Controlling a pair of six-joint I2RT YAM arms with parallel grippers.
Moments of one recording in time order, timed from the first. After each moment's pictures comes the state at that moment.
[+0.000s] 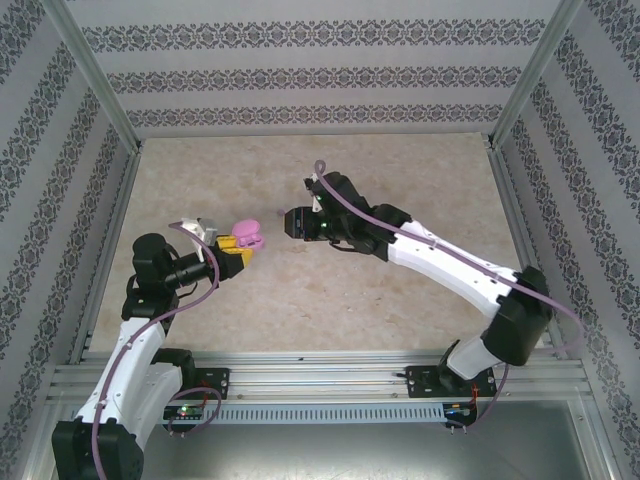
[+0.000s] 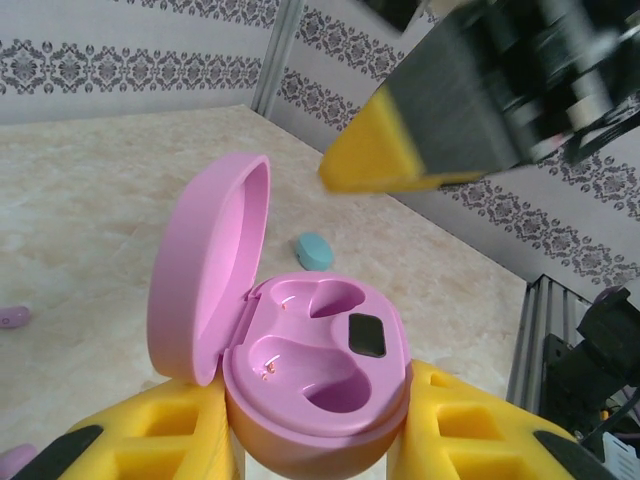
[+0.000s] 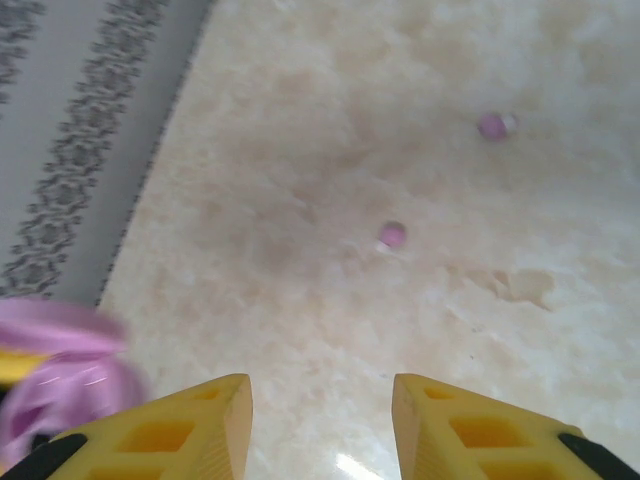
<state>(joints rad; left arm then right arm) 0.02 0.74 0.44 0.06 1.00 -0.14 0.84 1.55 1.36 -0.50 -0.09 0.72</state>
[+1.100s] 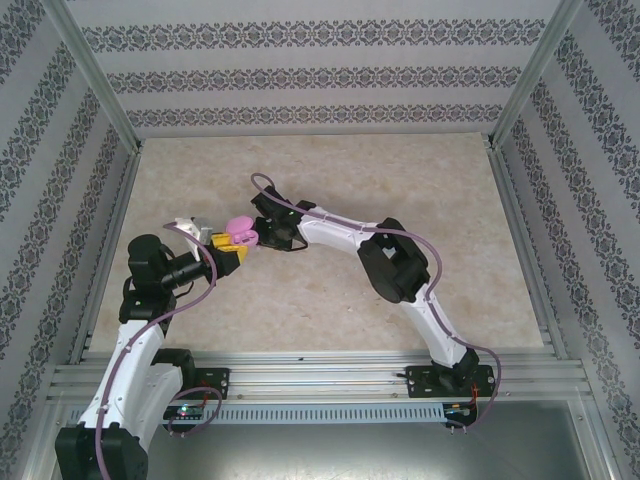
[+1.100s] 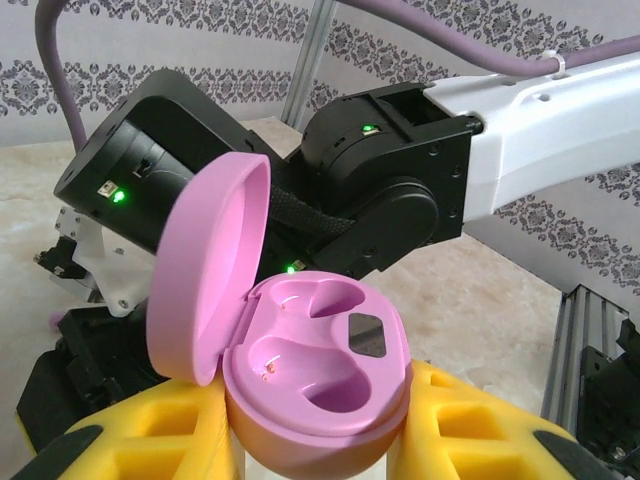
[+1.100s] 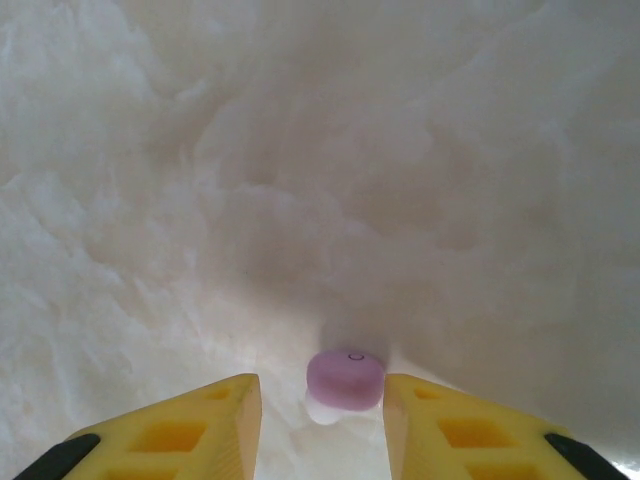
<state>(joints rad) 0.05 0.71 0.44 0.05 0.97 -0.11 0.84 2.35 1.88 -0.51 -0.13 0.94</state>
